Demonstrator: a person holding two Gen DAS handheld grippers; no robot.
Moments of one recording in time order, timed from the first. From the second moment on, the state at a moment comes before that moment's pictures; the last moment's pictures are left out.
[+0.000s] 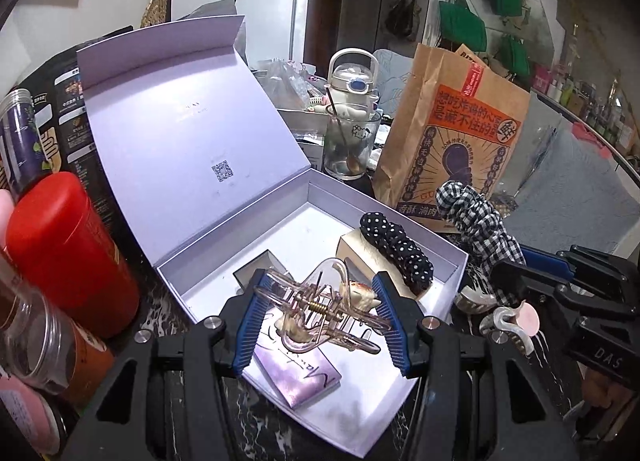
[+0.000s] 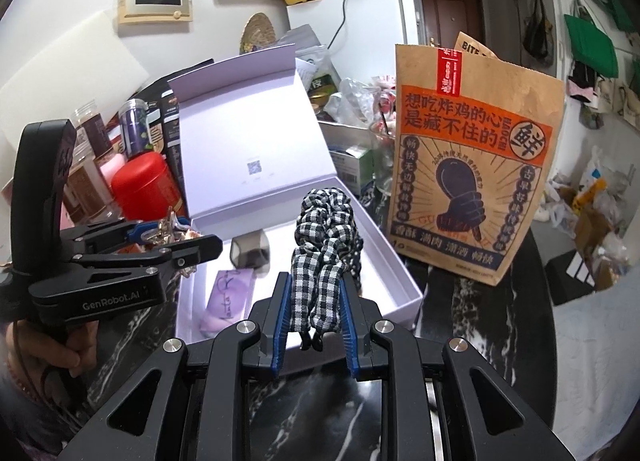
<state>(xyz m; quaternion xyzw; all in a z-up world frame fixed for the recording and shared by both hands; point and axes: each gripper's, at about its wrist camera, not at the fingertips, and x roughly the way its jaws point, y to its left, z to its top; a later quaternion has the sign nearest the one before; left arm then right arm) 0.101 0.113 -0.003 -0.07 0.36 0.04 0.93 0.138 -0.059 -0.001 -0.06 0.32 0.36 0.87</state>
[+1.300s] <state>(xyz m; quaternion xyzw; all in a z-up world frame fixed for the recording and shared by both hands) 0.151 0.117 -0.075 -0.04 0.44 0.07 0.90 0.199 -0.008 -0.052 -0.11 0.36 0.38 0.85</state>
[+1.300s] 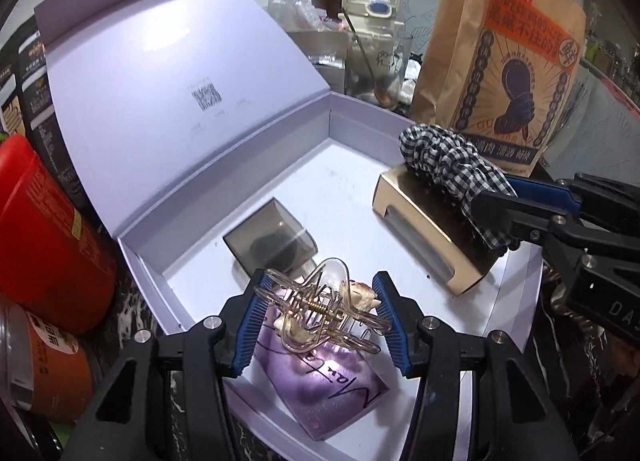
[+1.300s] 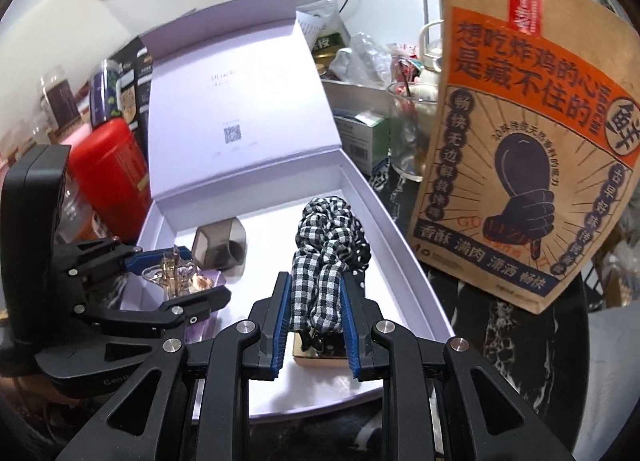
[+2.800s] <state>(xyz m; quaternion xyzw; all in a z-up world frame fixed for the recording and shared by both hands) 0.131 0.121 -0.046 -0.05 0.42 0.08 0.90 0.177 -0.025 -0.032 -0.12 0.34 0.33 0.87</state>
